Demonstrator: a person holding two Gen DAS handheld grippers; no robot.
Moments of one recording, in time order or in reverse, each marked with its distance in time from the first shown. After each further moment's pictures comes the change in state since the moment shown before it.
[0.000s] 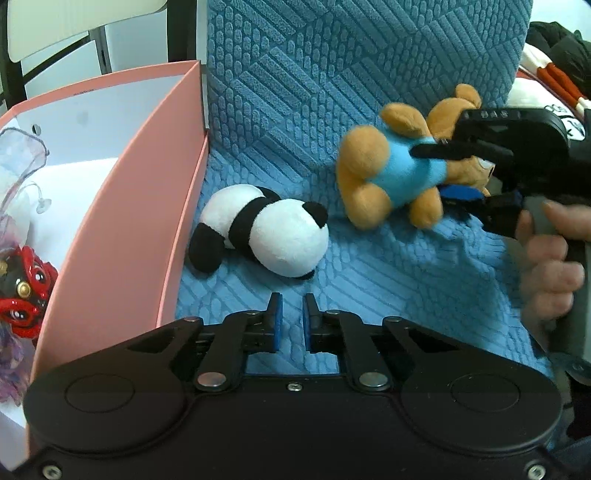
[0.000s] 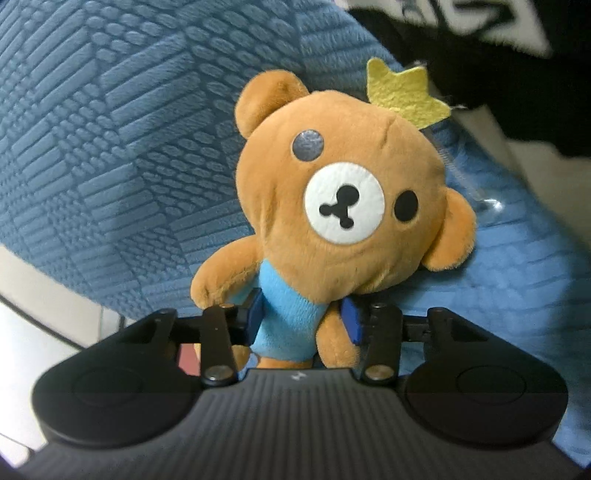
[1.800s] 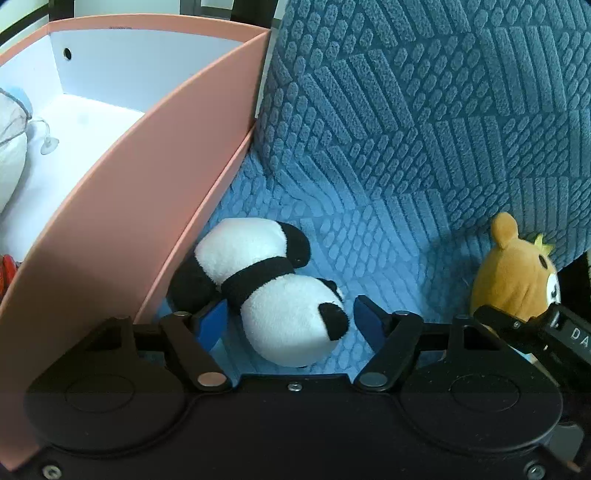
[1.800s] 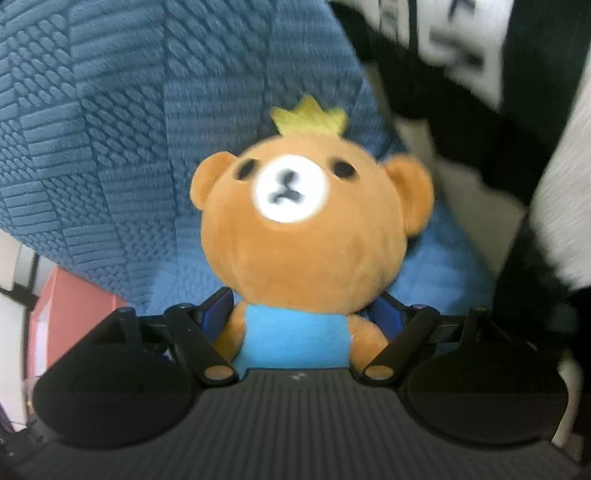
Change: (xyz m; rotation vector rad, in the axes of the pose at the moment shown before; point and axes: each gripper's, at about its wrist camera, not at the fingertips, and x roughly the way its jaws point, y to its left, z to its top) left arm 0.072 0.007 0.057 -0.366 0.102 0.101; right arm 0.005 -0.020 -0.009 -0.149 0.150 -0.260
